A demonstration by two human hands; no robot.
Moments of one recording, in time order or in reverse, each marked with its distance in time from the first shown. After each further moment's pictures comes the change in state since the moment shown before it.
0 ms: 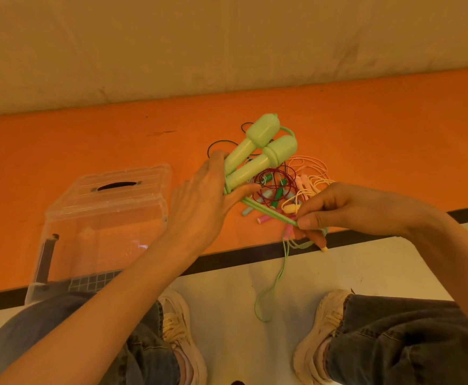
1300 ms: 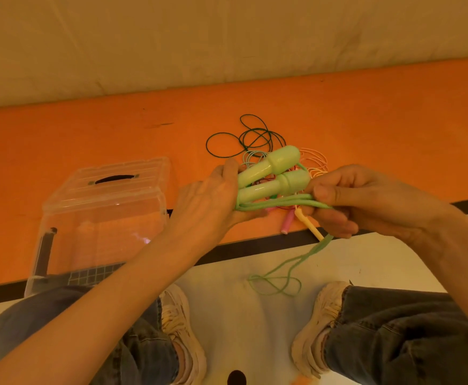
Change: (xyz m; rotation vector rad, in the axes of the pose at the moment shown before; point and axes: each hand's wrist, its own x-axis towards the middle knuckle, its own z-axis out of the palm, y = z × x) left_hand -0.007 0.003 0.006 0.333 -0.183 0.165; right_hand -0.010 0.000 0.007 0.614 -0.040 -0.205
